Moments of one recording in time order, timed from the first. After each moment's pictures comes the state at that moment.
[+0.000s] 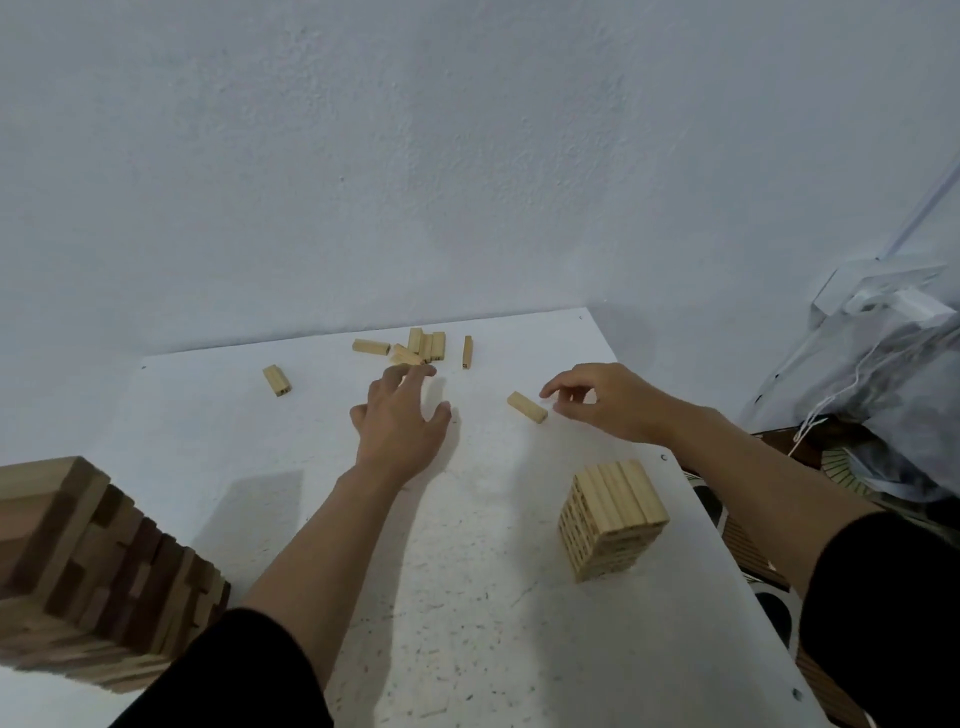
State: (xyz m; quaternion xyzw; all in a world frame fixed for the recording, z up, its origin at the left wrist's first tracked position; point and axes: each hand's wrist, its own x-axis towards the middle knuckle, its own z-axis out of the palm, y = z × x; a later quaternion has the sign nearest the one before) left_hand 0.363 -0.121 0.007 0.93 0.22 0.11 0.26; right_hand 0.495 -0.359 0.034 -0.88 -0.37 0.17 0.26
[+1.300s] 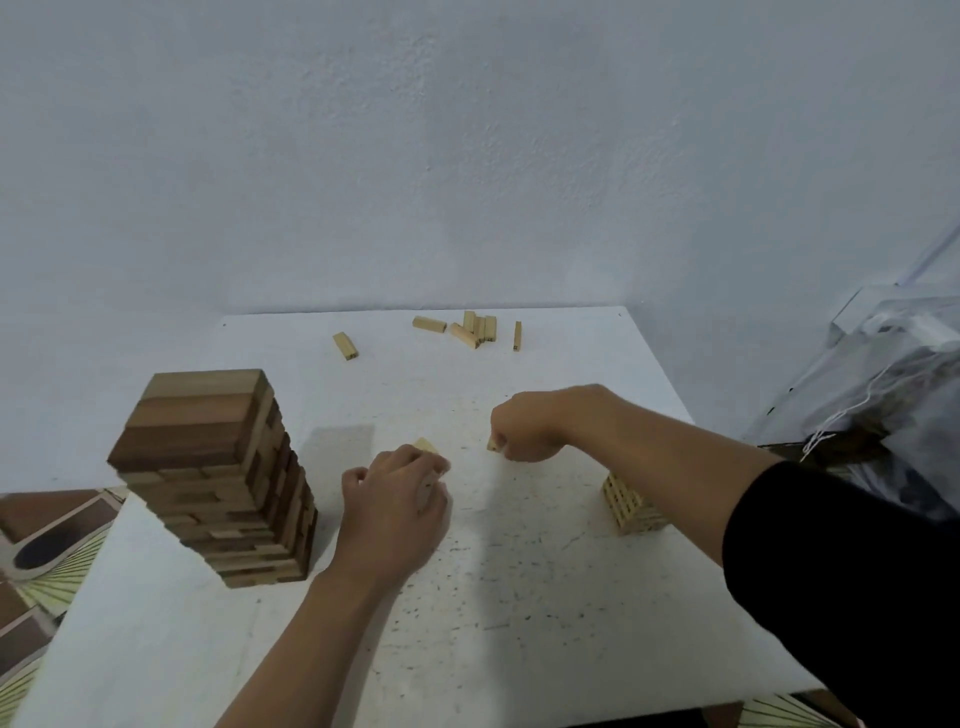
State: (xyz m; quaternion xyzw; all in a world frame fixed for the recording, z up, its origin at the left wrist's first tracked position) left_hand 0.211 -0.110 -0.024 0.94 0.17 0.15 0.26; right_hand 0.373 -0.226 0.083 -0.83 -0.46 0.27 -0.16
